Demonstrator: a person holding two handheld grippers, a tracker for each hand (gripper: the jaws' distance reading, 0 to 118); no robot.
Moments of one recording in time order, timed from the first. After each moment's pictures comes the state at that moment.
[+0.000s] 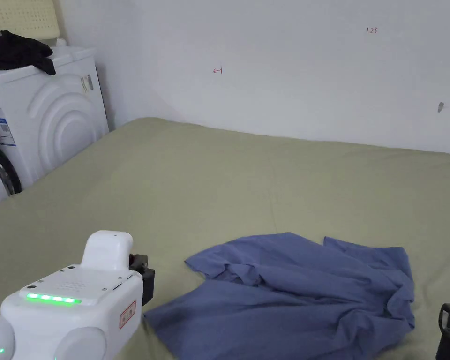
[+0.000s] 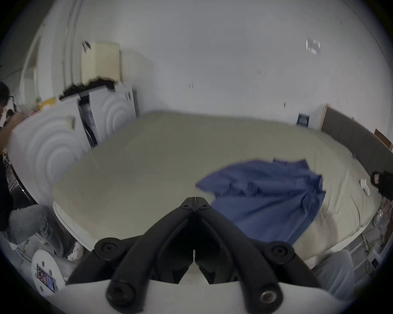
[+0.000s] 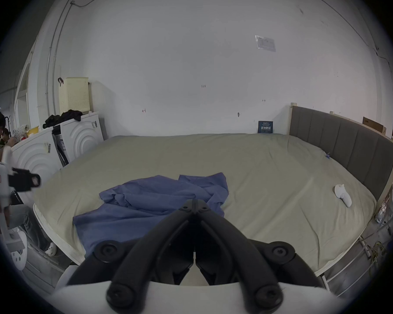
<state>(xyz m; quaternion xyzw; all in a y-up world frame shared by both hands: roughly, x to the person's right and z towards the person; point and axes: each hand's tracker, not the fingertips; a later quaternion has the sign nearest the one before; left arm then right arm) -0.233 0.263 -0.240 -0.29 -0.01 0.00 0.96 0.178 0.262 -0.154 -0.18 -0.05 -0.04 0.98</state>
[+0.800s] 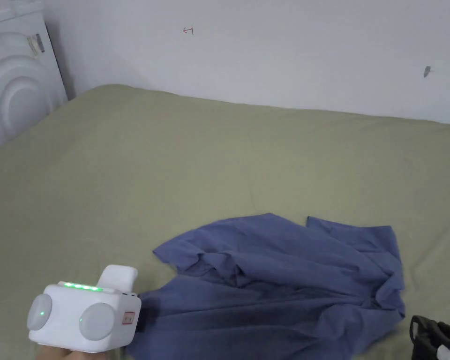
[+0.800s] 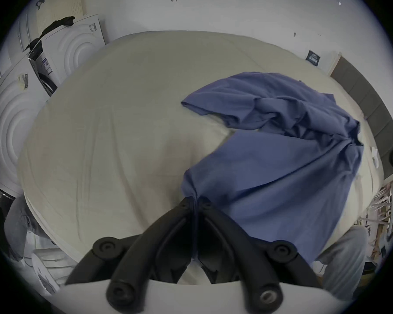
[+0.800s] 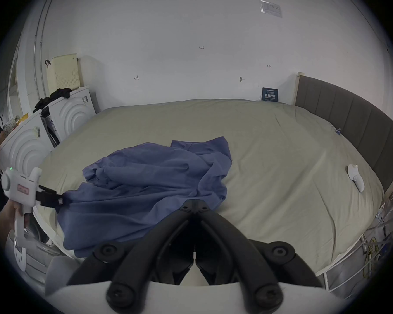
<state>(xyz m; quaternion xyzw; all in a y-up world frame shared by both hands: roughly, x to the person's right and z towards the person) -0.227 0.134 -0.355 -0.50 -0.05 -0.02 0.86 0.200 0.207 -0.222 -0.29 -0.05 -0.05 0.96</state>
